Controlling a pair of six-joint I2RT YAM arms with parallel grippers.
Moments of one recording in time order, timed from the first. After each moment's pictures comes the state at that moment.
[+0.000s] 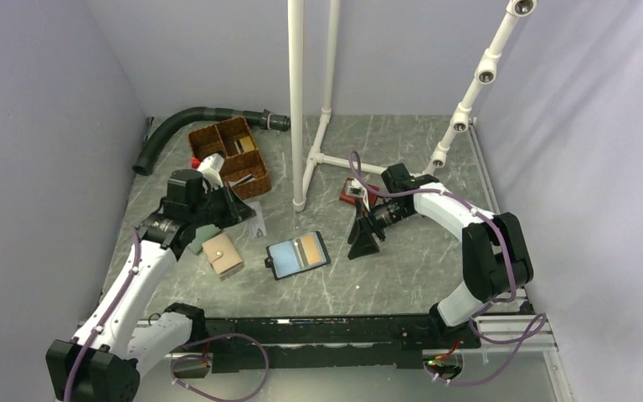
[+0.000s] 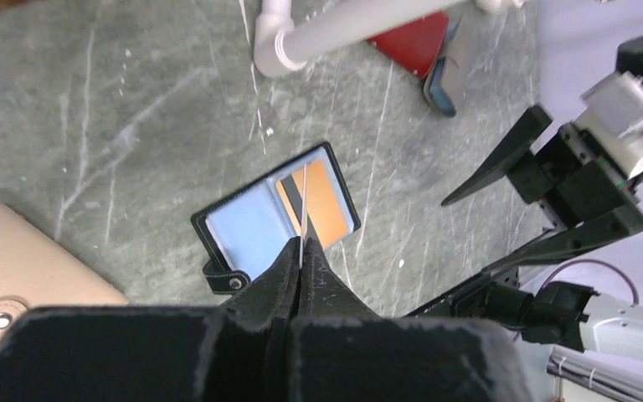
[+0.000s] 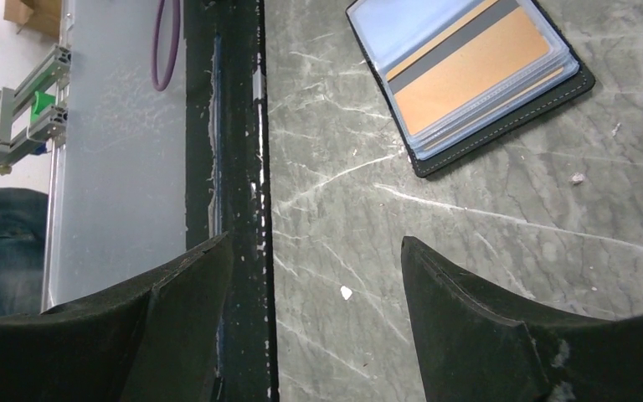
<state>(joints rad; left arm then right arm) -0.26 0.93 0.81 -0.50 0.35 -0.56 0.35 1.58 1.01 -0.83 -1.13 -0.69</state>
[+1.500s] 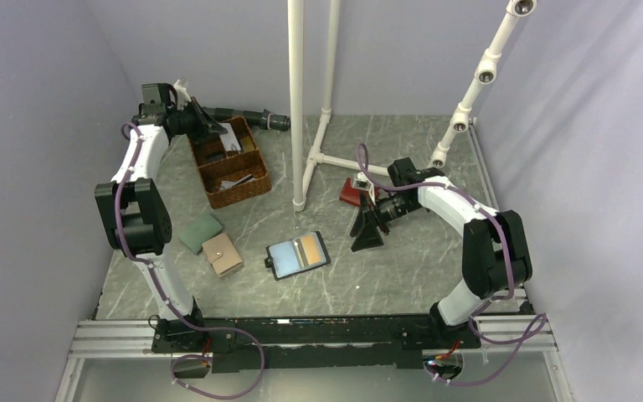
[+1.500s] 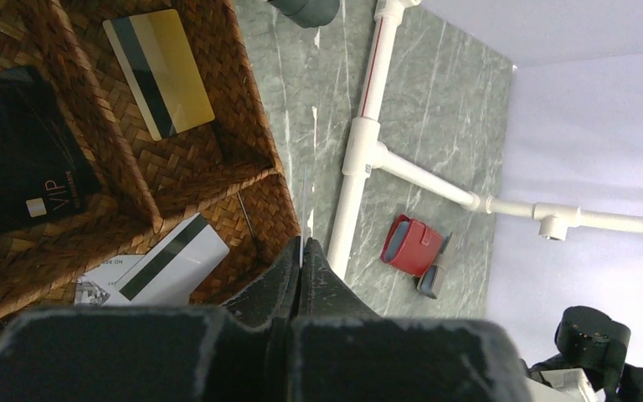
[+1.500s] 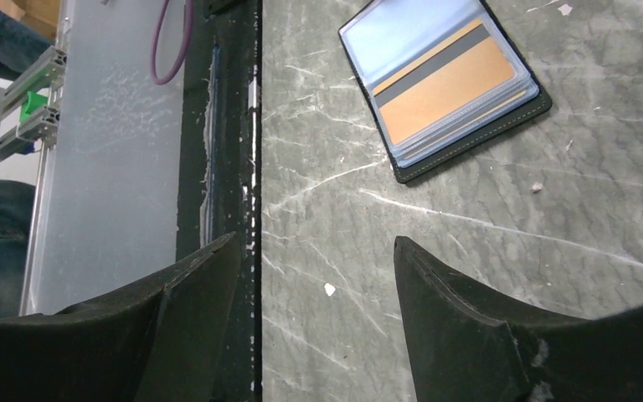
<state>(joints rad) 0.14 1.95 1.74 -0.49 0.64 -0.51 0.30 1.60 1.06 -0.92 -1.17 -0.80</state>
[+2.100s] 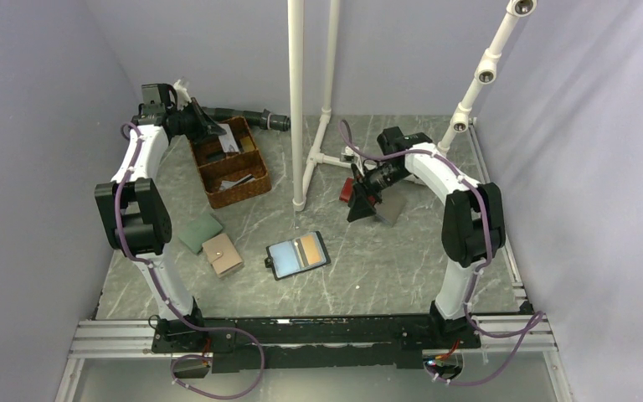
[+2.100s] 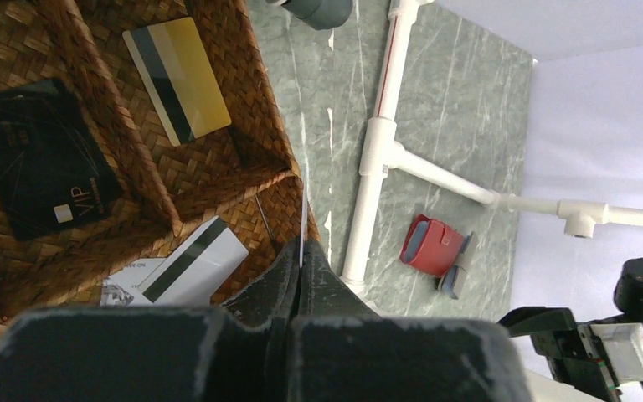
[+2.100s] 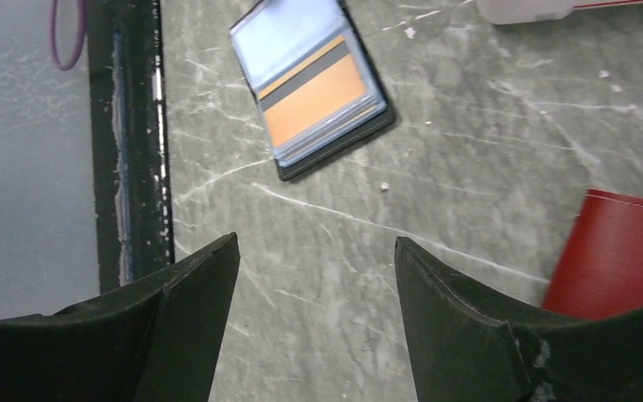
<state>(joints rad) 0.14 1.95 1.74 -0.50 0.63 -0.46 0.30 1.85 1.47 -1.10 -1.00 -0.89</state>
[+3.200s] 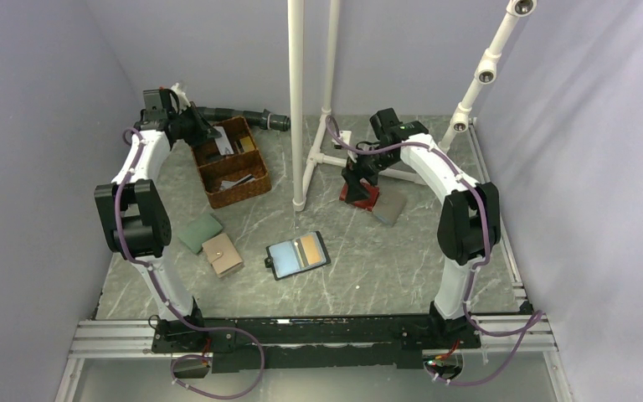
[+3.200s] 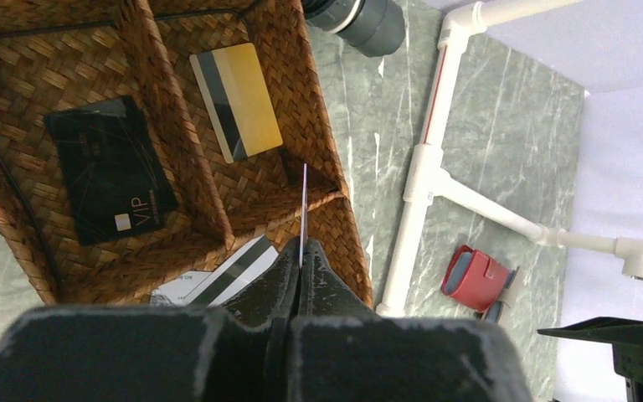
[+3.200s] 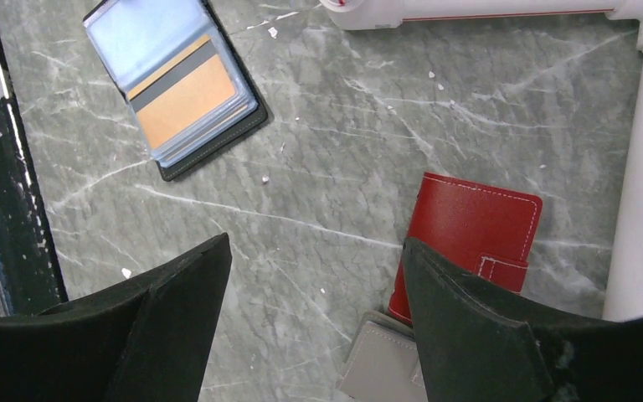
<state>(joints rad) 0.14 1.92 1.65 -0.40 0.52 -0.44 0.34 1.90 1.65 -1.00 -0.74 -0.82</state>
